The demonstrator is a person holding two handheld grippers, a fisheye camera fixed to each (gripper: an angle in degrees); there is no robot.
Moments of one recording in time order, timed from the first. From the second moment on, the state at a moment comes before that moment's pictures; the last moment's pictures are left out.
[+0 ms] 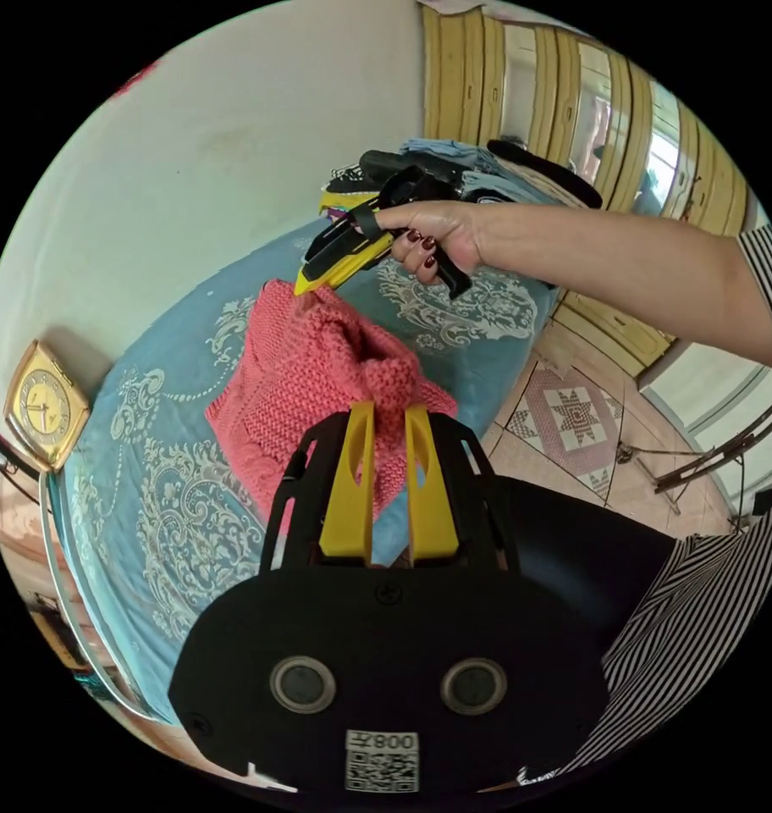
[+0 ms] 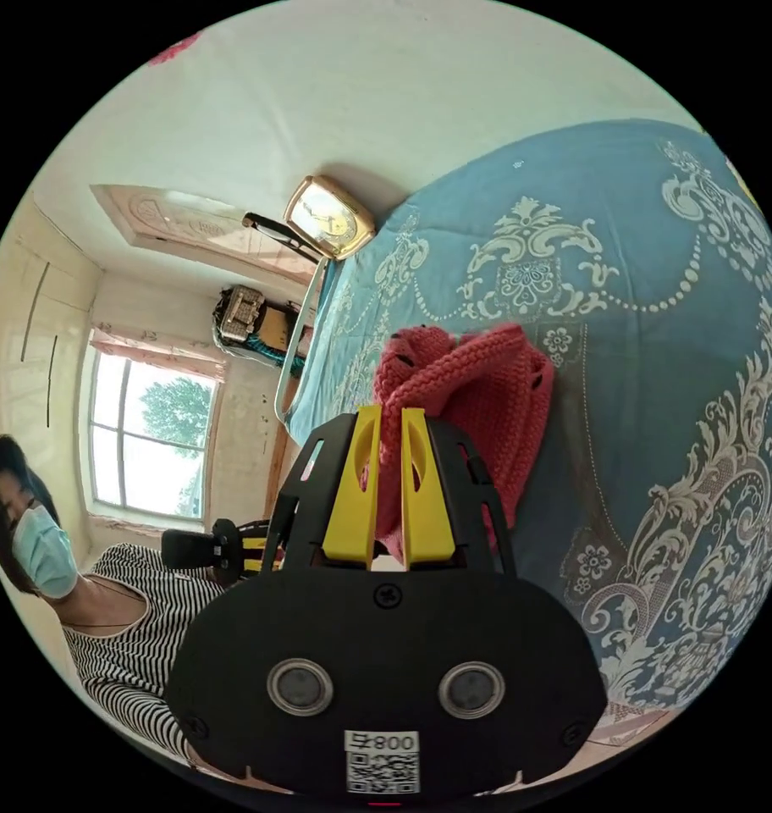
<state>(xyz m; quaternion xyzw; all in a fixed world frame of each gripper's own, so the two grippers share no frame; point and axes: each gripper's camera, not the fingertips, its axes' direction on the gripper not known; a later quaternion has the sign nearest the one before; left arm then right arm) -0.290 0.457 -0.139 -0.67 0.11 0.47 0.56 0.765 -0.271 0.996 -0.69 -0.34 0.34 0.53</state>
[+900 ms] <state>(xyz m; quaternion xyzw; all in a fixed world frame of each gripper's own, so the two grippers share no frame) -0.270 0.523 -0.120 -0.64 0.13 0.51 0.56 0.789 -0.294 0.849 -0.72 -0.35 0.26 0.54</state>
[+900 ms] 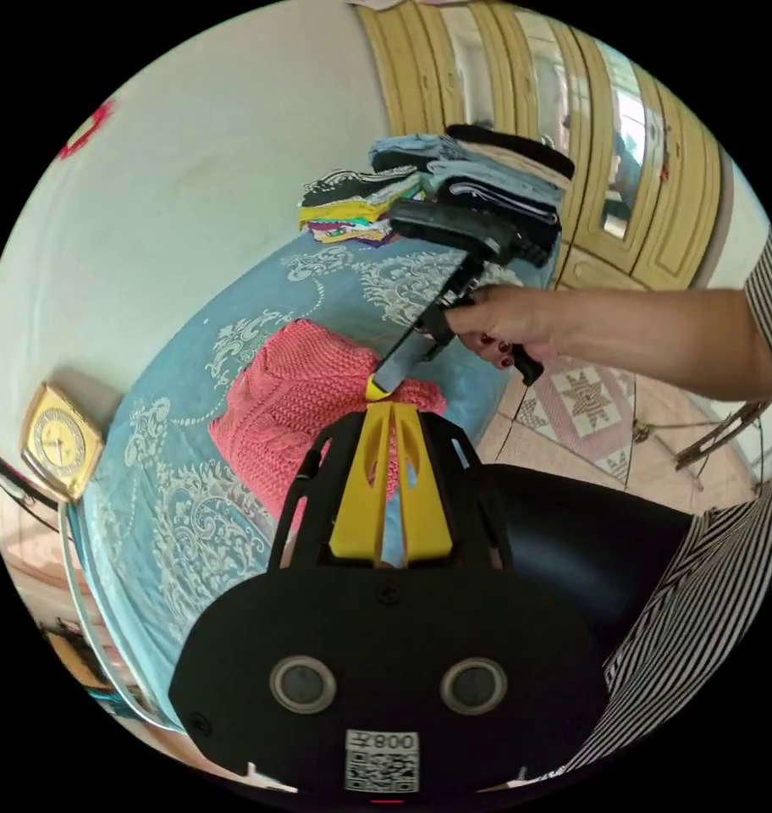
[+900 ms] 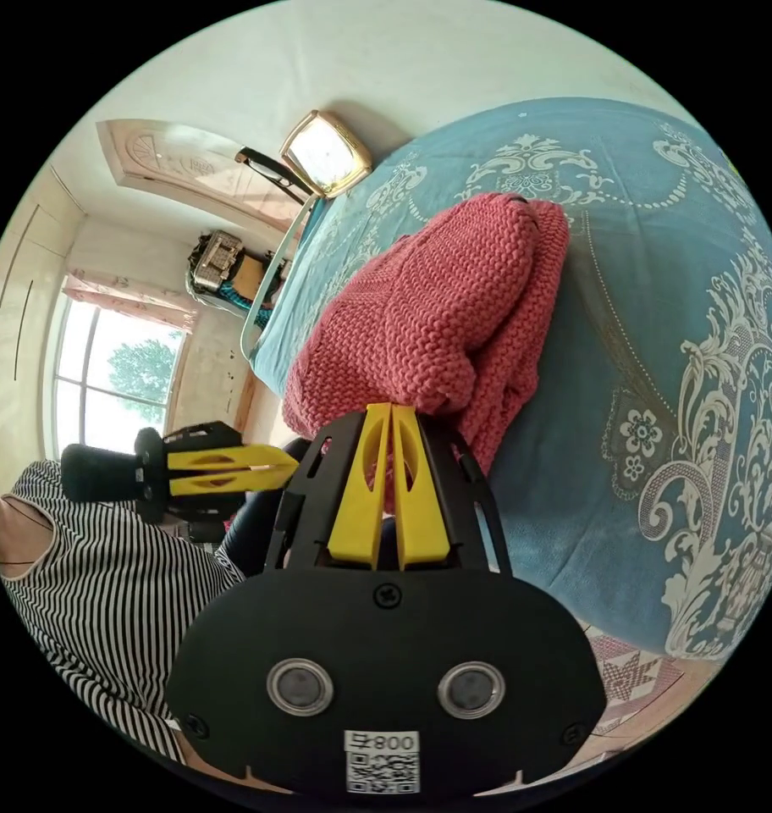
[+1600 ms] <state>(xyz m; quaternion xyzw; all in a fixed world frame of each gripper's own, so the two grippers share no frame) -0.418 0.379 0.024 -0.70 0.11 0.17 0.69 0.805 -0.316 0.820 -0.70 -0.31 0.23 0.60</state>
